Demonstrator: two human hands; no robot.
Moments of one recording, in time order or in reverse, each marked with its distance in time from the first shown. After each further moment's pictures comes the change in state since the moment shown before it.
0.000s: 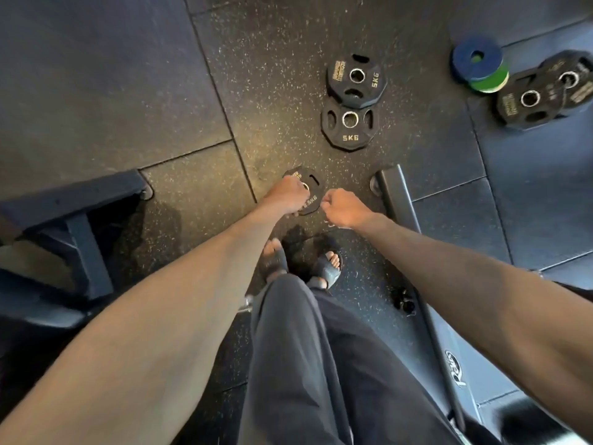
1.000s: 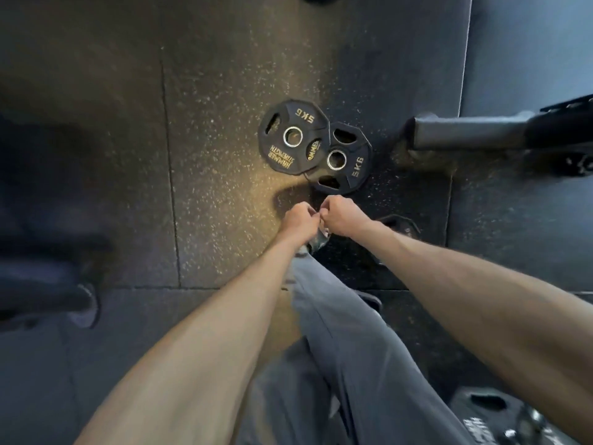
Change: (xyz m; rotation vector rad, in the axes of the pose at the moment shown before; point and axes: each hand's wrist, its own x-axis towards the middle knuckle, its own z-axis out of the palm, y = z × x) left_hand 0.372 0.233 -0.151 0.960 -0.426 0.302; right_hand 0.336 -0.059 -0.171 1.081 0.347 0.572
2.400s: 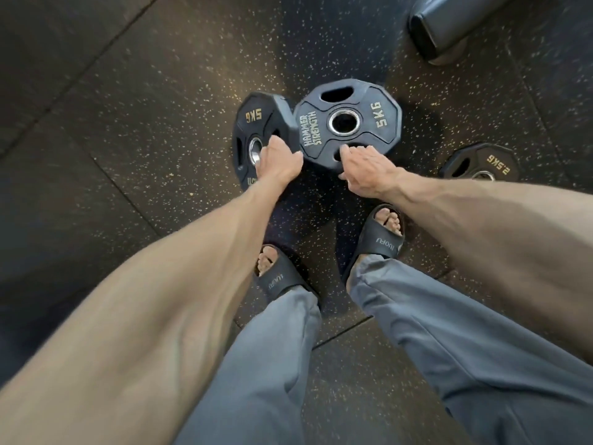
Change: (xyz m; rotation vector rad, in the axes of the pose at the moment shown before) left_hand 0.249 0.048 -0.064 0.561 0.105 0.263; right_hand 0.187 0.036 0.037 -0.168 0.381 -0.044
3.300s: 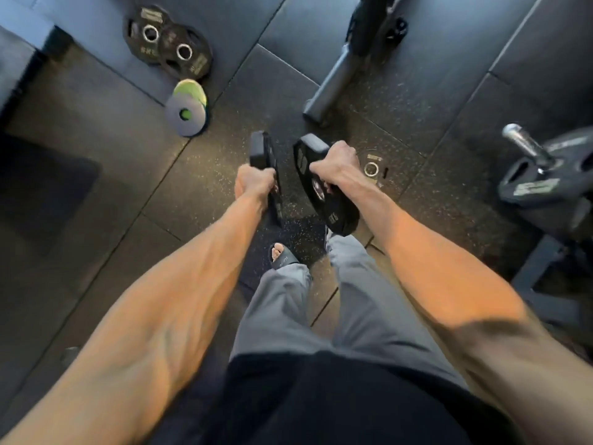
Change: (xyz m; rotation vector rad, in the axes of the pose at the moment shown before) left_hand -0.408 0.092 -0.245 -0.219 0.085 0.095; right_hand -0.381 -0.177 -0.329 0.926 0.404 0.906
